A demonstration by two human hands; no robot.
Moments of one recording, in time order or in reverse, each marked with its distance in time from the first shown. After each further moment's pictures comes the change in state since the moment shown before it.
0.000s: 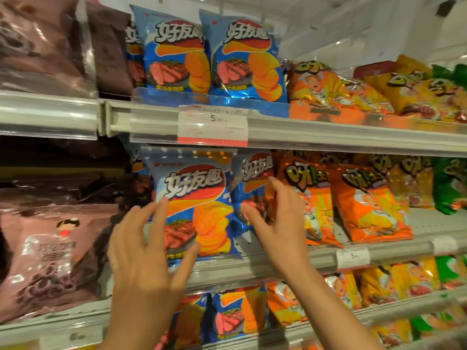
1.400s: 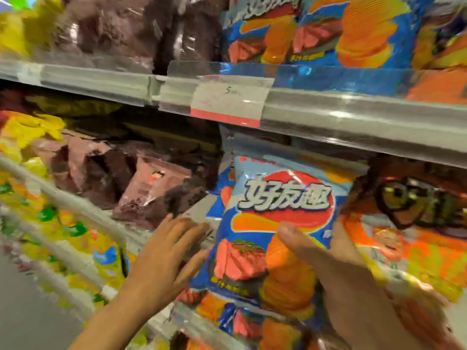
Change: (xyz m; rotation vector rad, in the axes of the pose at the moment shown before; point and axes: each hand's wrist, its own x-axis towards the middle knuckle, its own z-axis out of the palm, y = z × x) left_hand -0.038 0.016 0.011 0.364 -0.293 -0.119; right_hand 0.026 0.043 -0.016 1.239 -0.796 0.272
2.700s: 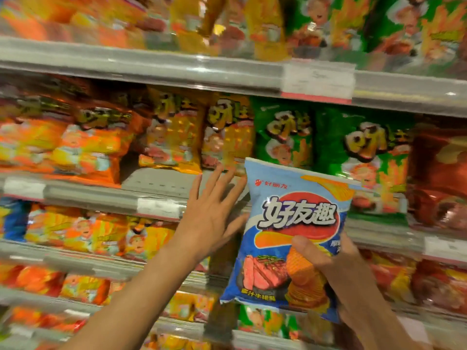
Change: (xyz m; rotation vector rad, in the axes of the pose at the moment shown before) left_hand 0.026 0.718 0.208 0.086 -0.148 0.260; right_hand -0.417 -0.207 -0.586 -0.304 0.481 0.132
